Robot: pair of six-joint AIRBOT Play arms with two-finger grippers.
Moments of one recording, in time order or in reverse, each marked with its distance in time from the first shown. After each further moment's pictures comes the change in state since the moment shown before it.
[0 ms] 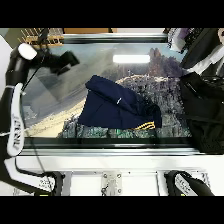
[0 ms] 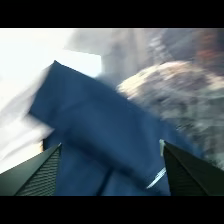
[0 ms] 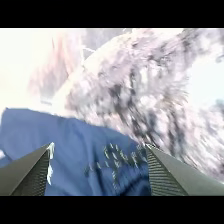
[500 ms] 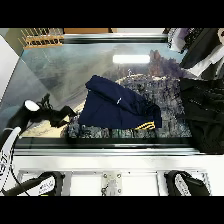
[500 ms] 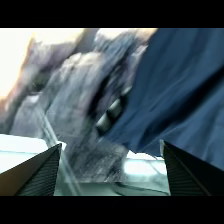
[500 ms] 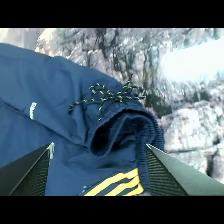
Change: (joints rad) left arm 0.139 0.353 -0.977 -0.101 0.122 0.036; right arm -0.016 0.198 -0.045 -0.114 0.237 -0.010
